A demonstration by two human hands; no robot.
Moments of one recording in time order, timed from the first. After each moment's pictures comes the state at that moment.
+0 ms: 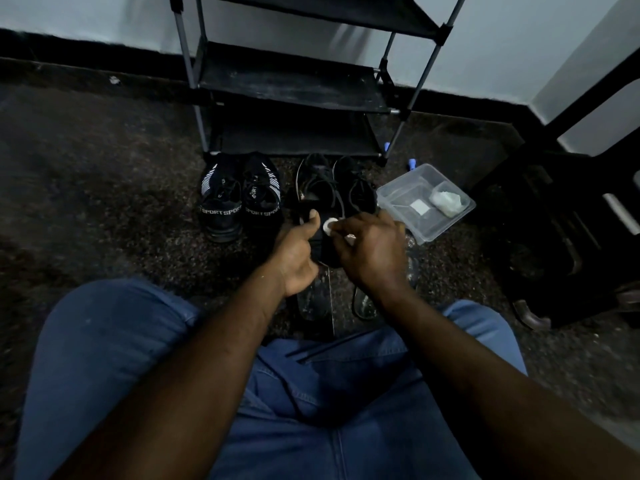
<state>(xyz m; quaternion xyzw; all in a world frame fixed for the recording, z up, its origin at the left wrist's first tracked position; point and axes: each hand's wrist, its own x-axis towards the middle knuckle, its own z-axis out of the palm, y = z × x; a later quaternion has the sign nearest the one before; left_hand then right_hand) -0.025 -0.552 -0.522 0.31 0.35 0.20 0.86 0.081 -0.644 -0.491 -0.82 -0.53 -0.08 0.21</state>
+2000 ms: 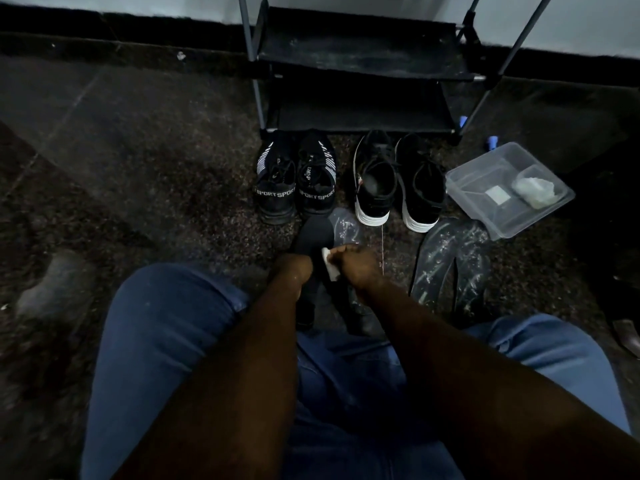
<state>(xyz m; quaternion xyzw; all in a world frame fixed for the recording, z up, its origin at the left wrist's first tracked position) -0.083 -0.499 -0.634 0.53 0.69 -0.01 0.50 0.036 -0.562 -0.636 -0.74 -0.25 0.48 0.40</state>
